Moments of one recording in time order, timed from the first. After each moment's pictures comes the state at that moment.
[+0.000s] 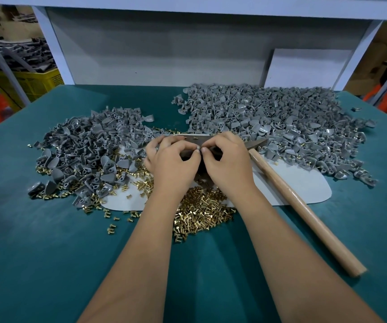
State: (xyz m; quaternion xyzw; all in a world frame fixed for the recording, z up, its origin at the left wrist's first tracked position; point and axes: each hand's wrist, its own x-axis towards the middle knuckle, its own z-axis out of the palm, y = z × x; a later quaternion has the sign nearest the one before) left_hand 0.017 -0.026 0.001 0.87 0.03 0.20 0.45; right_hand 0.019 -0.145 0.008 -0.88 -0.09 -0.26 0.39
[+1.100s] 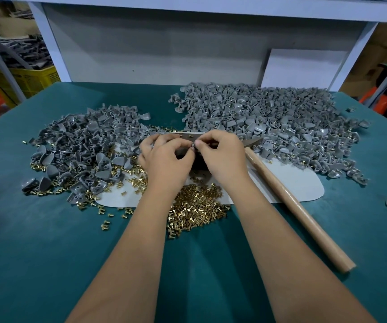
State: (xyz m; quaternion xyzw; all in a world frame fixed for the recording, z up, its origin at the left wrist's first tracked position) left_hand 0.017 -0.025 0.000 0.88 0.03 0.21 0.42; right_hand 0.023 -0.142 0.022 -0.87 -0.02 -0.18 0.46
